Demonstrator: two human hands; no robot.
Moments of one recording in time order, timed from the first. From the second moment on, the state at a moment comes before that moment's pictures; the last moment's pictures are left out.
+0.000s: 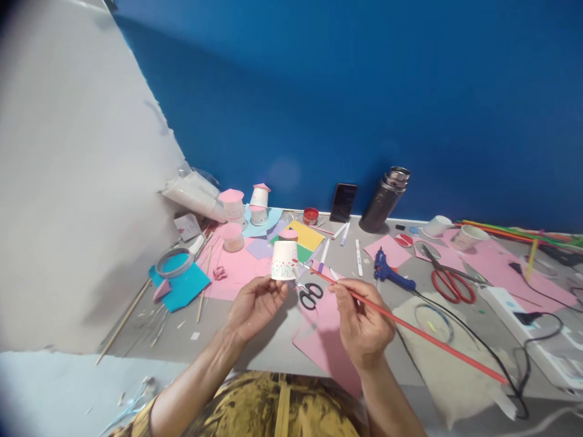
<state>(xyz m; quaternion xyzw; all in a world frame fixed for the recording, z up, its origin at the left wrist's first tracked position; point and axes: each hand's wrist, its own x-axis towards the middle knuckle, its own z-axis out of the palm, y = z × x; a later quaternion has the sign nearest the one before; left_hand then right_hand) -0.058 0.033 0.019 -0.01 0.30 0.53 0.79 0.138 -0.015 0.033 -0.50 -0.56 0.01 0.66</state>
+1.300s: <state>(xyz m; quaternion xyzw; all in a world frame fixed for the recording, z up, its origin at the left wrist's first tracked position) -0.090 -0.025 0.014 0.00 0.24 0.50 0.83 0.139 -0.045 0.014 -0.55 -0.56 0.16 0.60</state>
